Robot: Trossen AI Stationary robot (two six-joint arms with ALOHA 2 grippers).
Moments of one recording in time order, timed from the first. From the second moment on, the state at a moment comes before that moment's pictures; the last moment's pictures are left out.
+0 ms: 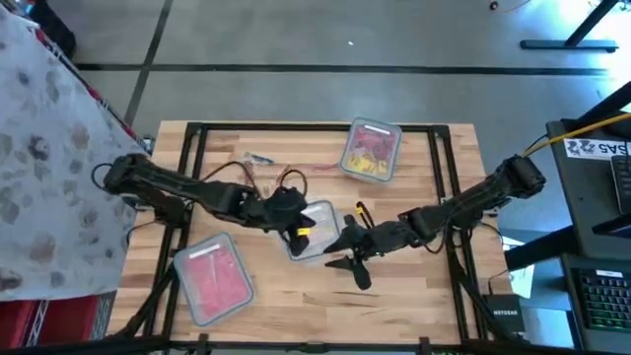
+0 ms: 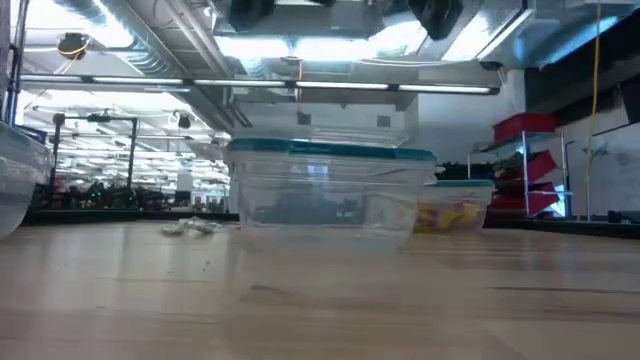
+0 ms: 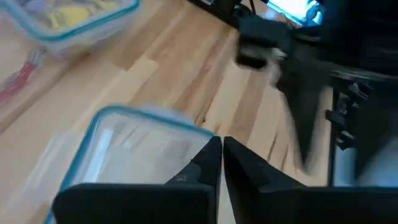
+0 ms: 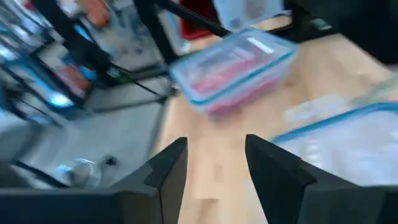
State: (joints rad) left arm -0.29 1.53 1.37 -0.54 -0.35 -0.68; right arm 0.41 1.46 0.93 0.13 0.15 0.37
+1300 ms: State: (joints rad) left arm -0.46 1.52 1.23 -0.88 -0.43 -1.18; right arm 0.45 1.77 0.98 0.08 0.38 -0.53
